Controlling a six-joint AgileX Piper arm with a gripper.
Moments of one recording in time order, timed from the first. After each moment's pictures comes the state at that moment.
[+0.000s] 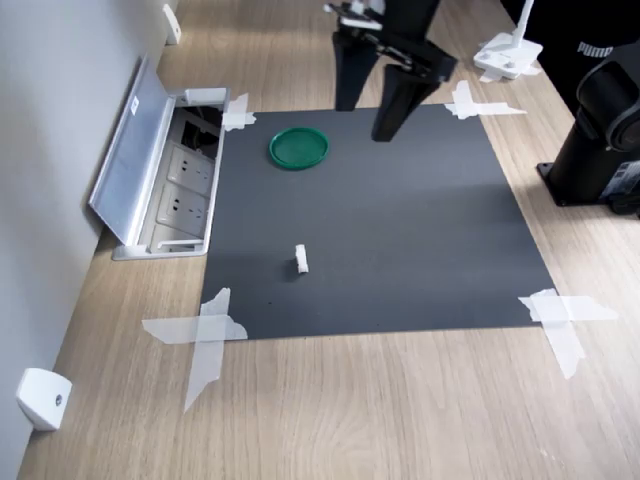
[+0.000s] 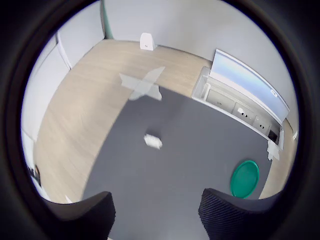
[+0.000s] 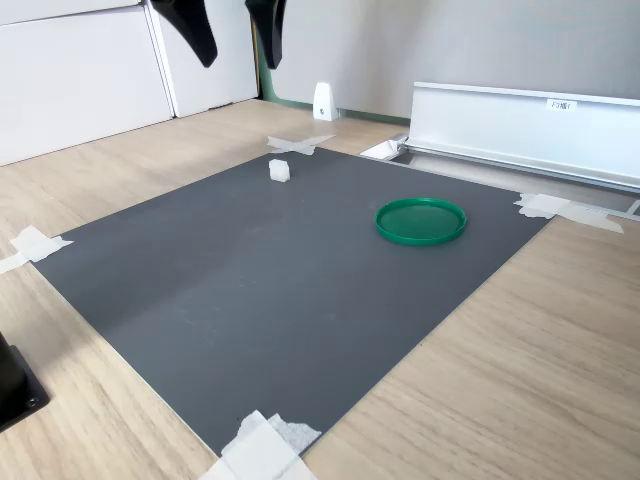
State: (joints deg) arm 1.0 78.1 -66.3 16.2 55.8 -28.4
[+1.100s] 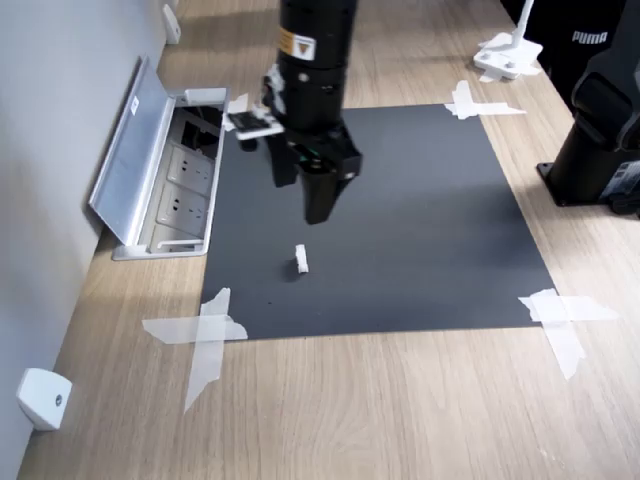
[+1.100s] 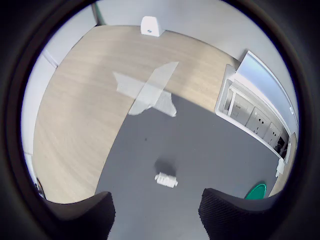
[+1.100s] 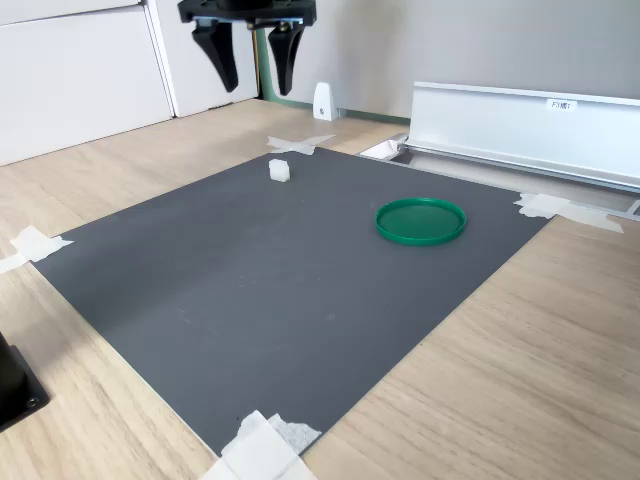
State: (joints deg) arm 14.4 101.2 -86.3 5.6 60.4 -10.9
